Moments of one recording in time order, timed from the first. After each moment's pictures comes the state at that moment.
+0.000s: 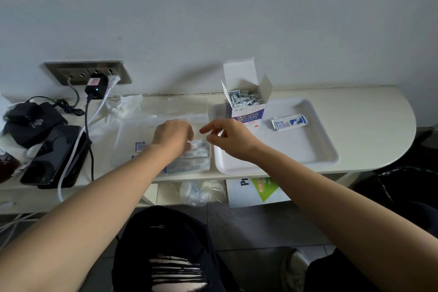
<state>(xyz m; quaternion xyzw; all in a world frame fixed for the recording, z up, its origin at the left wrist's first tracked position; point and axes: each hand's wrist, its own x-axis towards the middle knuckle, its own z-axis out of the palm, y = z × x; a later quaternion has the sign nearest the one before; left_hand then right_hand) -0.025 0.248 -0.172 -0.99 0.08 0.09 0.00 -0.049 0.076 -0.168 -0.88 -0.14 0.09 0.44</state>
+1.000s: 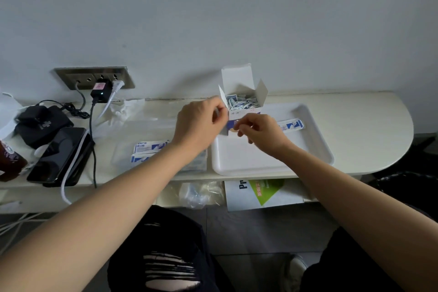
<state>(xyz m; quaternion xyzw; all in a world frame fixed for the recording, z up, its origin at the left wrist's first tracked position) -0.052 0.185 -0.120 -0.94 0.16 -0.18 -0.26 -0.052 0.011 -0.160 -0.88 -0.06 0.02 0.47</state>
